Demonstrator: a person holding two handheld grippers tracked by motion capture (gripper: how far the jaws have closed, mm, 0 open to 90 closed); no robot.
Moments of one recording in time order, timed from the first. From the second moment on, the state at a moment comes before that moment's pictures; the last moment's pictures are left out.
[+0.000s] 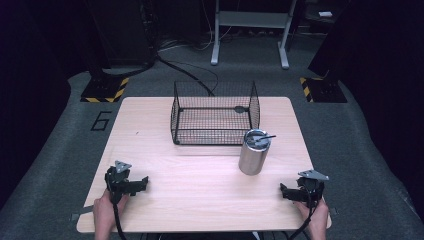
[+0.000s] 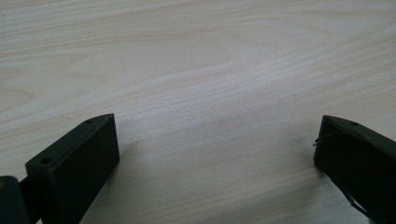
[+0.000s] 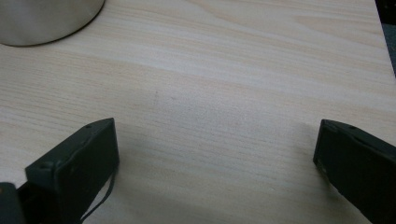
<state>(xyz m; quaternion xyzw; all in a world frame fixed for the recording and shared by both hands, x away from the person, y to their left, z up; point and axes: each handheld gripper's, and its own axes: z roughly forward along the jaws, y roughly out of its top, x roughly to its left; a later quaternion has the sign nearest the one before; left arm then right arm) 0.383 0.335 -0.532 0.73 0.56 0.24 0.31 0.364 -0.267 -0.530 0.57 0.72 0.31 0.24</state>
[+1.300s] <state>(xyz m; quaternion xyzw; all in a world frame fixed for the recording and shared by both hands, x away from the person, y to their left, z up) 0.383 0.335 -0.532 0.73 0.57 0.24 0.31 0.369 -0.267 -0.528 0.58 0.72 0.30 0.23</state>
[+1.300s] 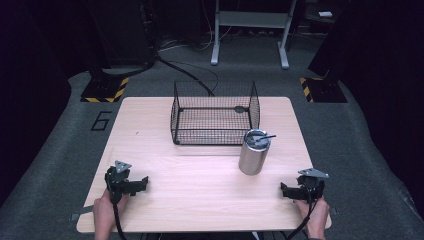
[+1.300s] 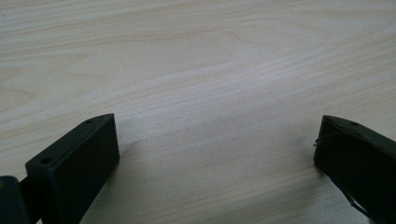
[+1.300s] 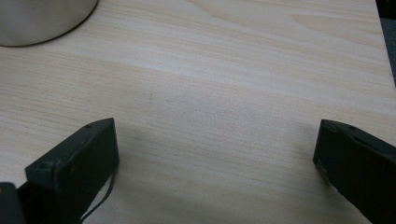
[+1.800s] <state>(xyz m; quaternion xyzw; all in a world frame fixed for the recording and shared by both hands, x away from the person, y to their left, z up) 0.383 0.335 -0.532 0.73 0.57 0.24 0.31 0.362 -0.251 -0.500 0.55 0.73 0.34 0.22</state>
